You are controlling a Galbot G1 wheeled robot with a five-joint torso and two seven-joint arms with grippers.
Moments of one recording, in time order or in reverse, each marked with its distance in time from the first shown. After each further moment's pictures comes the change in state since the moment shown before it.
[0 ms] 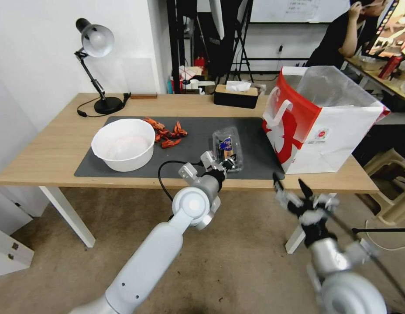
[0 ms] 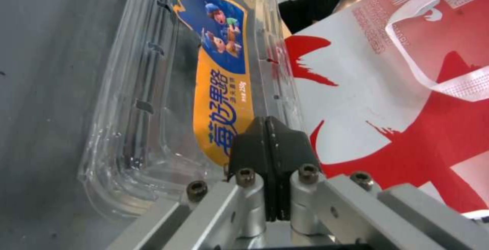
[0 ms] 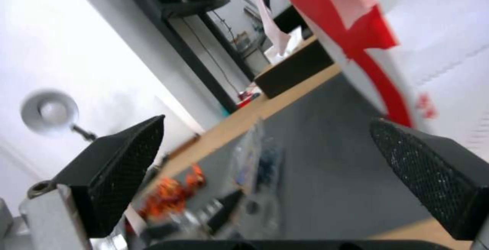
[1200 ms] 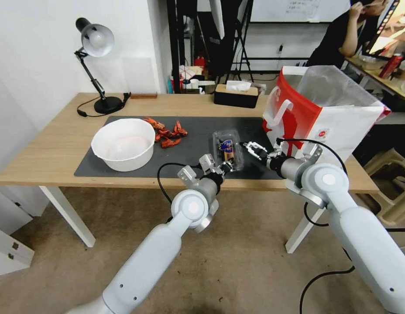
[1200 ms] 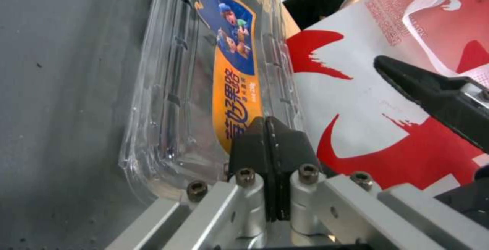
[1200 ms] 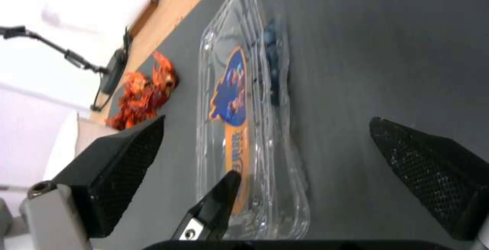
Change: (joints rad) left arm 0.003 0.024 0.016 0.000 0.006 -0.007 -0.004; right arm 0.684 -0.023 -0.204 -0.403 0.608 -0.658 0.393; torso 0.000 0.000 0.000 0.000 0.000
